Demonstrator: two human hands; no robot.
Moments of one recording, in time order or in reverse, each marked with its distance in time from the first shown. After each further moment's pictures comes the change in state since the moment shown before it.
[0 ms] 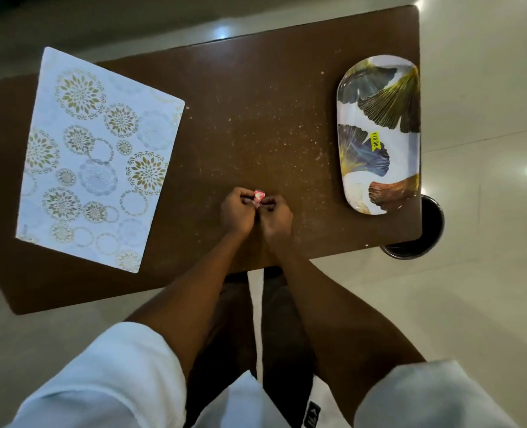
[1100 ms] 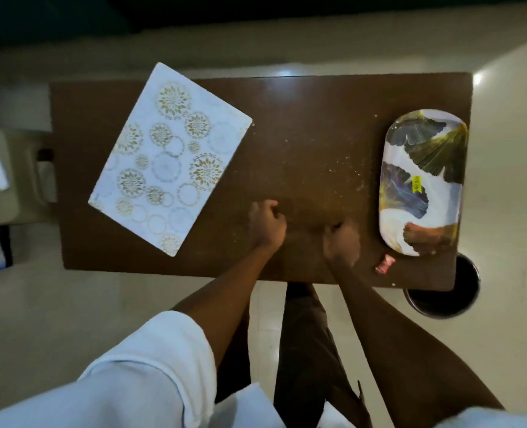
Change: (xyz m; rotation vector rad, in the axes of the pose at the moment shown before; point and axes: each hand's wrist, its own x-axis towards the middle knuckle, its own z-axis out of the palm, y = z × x) left_hand -0.030 -0.003 -0.024 0.060 0.170 0.053; right_hand -0.002 0.011 -0.068 -0.424 0.192 -0.185
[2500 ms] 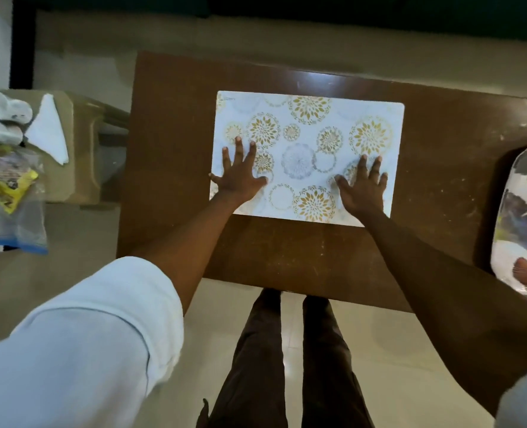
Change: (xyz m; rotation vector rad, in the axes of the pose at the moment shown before) left_hand 0.187 -0.172 -0.230 0.422 -0.134 0.135; right_hand 0.023 -0.177 0.155 -0.328 -0.173 -0.422
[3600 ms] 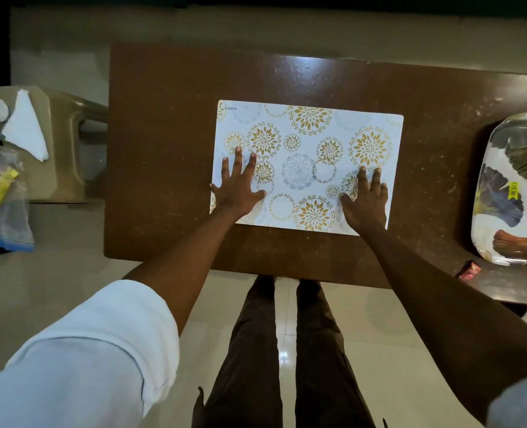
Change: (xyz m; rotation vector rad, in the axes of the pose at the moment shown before) left_hand -0.038 0.014 0.052 0.082 0.050 0.104; right_hand -0.050 0.070 0.008 -0.052 0.068 0.005
